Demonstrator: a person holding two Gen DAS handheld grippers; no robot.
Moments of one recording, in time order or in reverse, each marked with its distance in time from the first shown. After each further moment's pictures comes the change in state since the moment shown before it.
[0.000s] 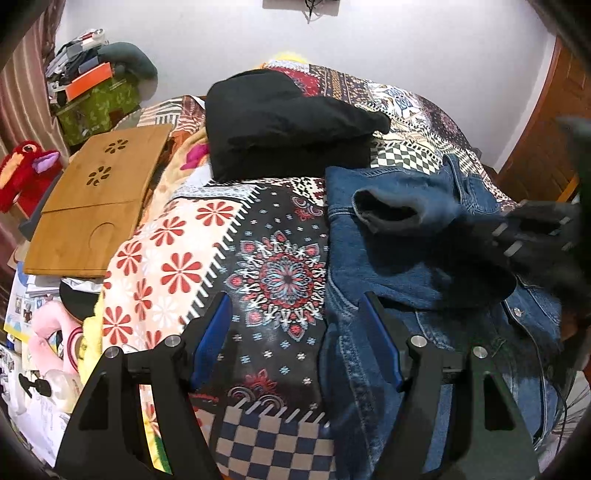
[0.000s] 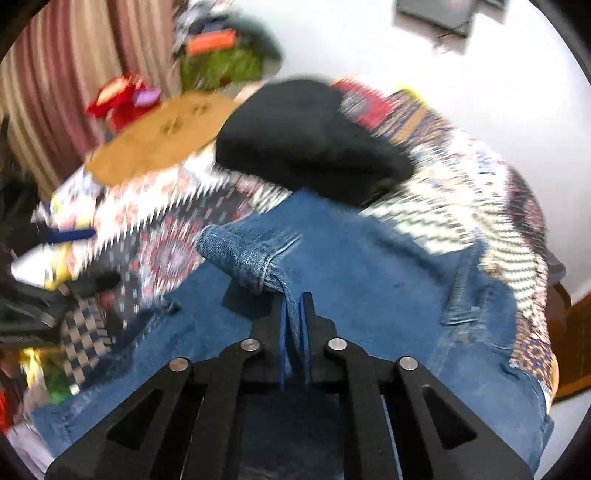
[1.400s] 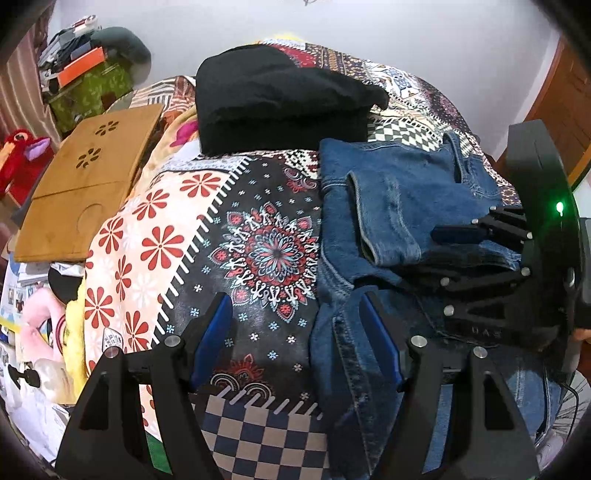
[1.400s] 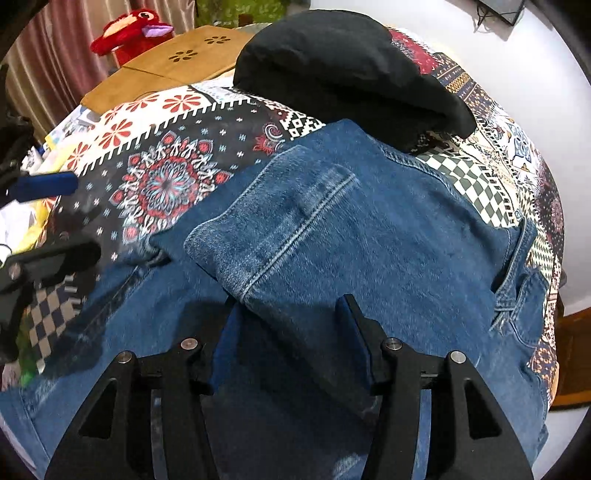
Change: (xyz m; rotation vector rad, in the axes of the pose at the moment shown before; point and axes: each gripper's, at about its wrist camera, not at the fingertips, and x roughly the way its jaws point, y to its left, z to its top) left arm 0.020 -0.001 -0.012 -0.010 0.072 -0.015; right arm 0.087 0.039 -0.012 -0.140 0.243 0.006
